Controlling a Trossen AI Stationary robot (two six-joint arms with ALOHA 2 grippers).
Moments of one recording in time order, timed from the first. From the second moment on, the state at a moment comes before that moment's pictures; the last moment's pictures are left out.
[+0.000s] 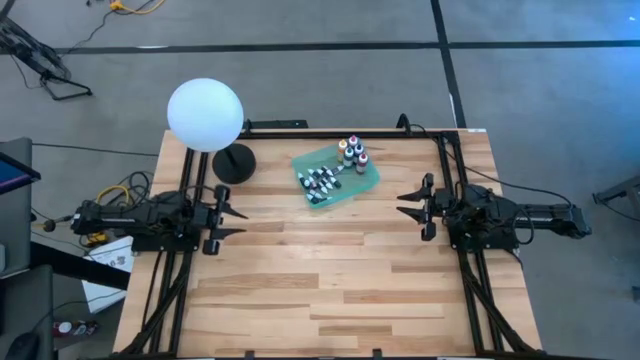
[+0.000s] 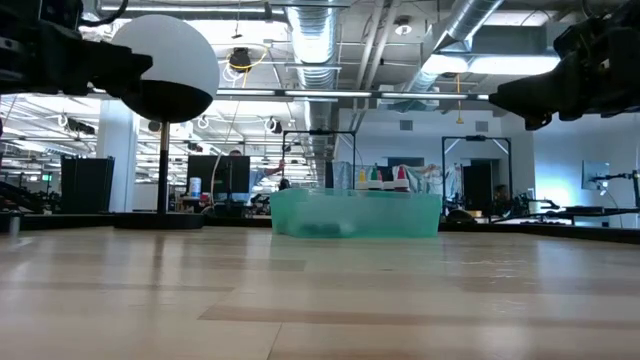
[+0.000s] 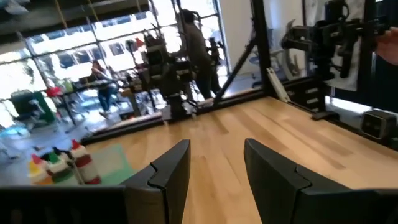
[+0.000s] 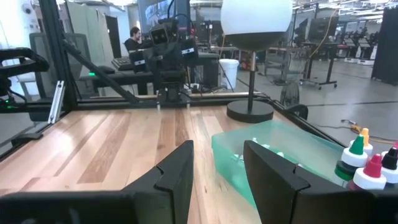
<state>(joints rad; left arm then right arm) -0.02 0.00 0.01 0.07 0.15 0.22 -0.08 0.12 0.01 0.10 0.00 -0.05</state>
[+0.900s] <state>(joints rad) -0.02 0.00 0.01 0.04 -0.03 0.08 -0.08 0.12 0.00 0.10 0.00 -0.05</state>
